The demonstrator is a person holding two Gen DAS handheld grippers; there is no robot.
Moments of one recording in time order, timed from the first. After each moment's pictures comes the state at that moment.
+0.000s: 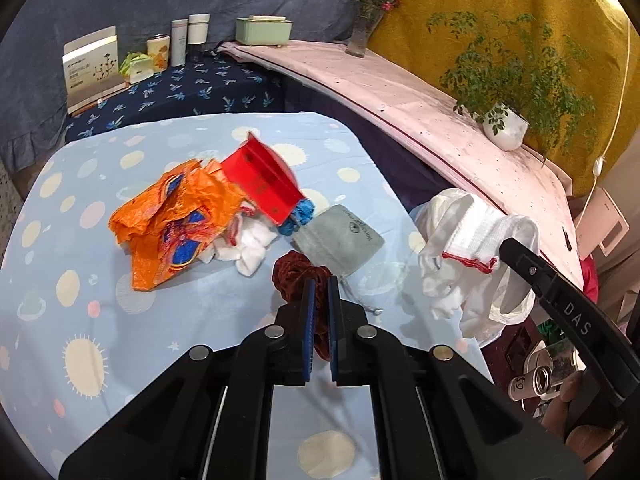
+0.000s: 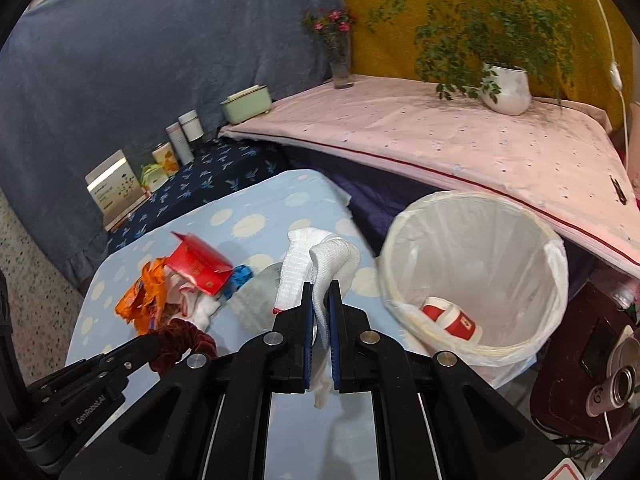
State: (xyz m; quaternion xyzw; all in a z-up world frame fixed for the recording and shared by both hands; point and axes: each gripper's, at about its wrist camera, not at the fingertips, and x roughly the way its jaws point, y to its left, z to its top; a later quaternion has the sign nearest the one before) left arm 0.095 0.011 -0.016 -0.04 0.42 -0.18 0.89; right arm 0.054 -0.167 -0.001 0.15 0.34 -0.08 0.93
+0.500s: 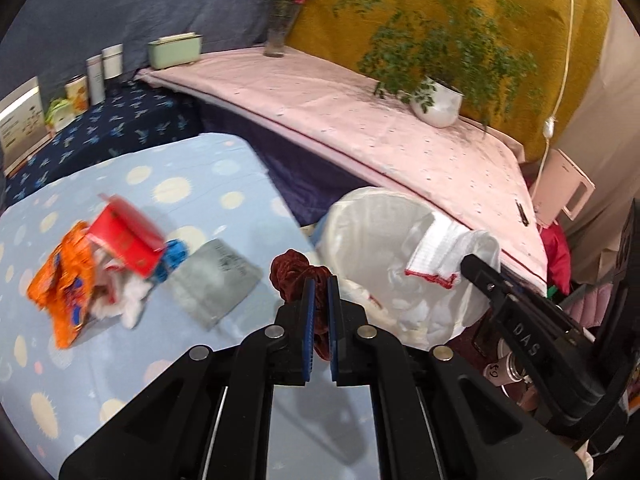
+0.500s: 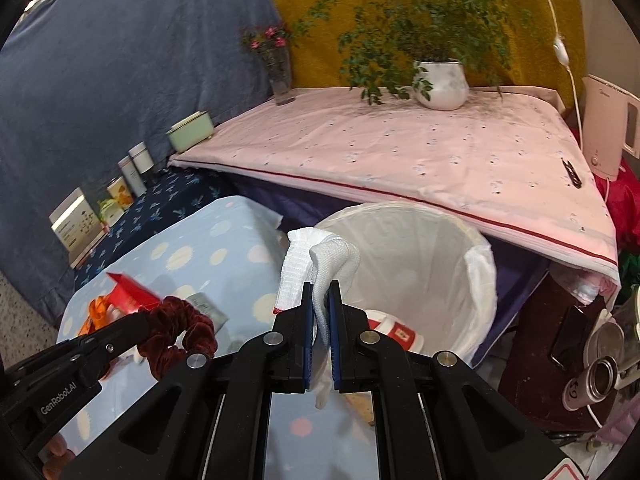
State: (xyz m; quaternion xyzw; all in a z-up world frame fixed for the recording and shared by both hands) left arm 0.100 -0.109 0.010 0.00 0.40 -0.28 0.87; right arm 0.035 -0.262 -0.003 0.18 0.32 -0.15 0.92
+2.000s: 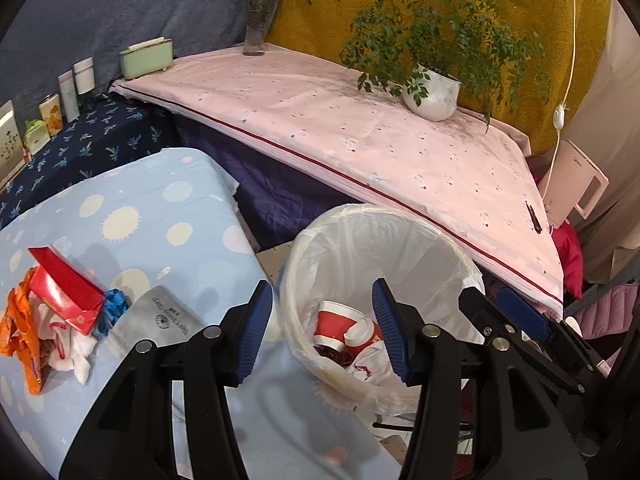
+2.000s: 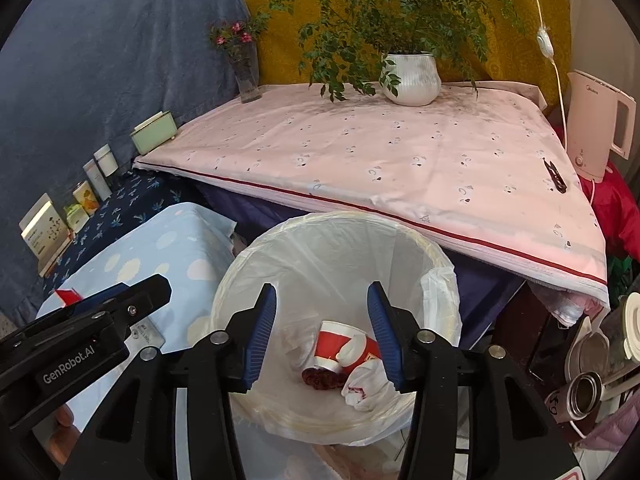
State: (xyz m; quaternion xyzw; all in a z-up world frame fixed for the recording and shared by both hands) left arm 0.144 -0.177 -0.007 0.03 0.40 -0.28 0.87; right arm 0.056 -0.313 -0.021 0.16 0.33 -0.19 0.91
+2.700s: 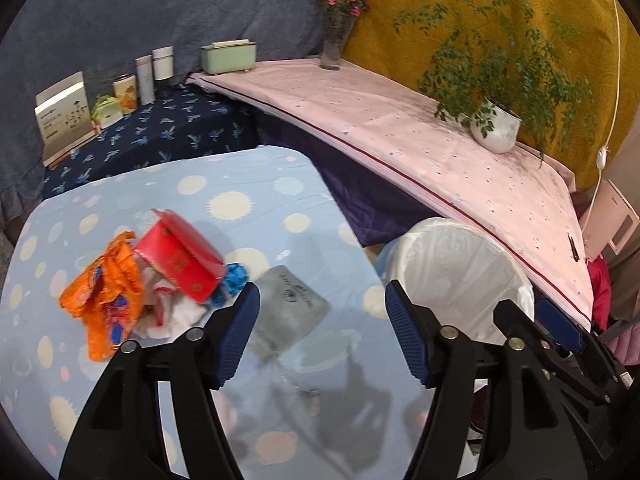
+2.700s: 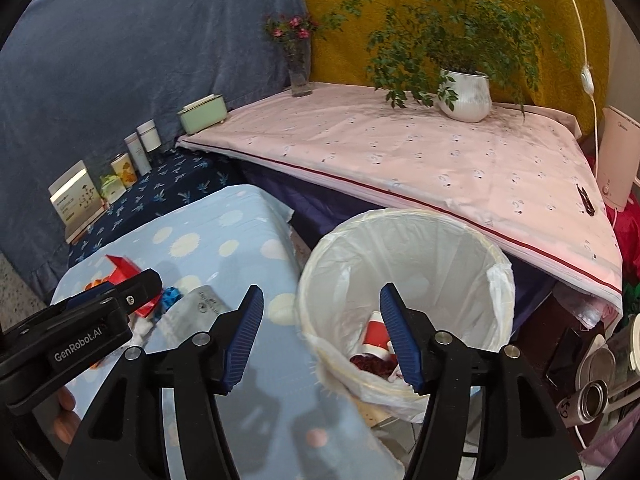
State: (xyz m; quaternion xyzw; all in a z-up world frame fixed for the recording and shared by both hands) left arm 0.137 -0.072 0.004 0.00 0.39 -0.18 0.90; right arm 0.061 -0.224 -0.001 0.13 0.34 -0.14 0.92
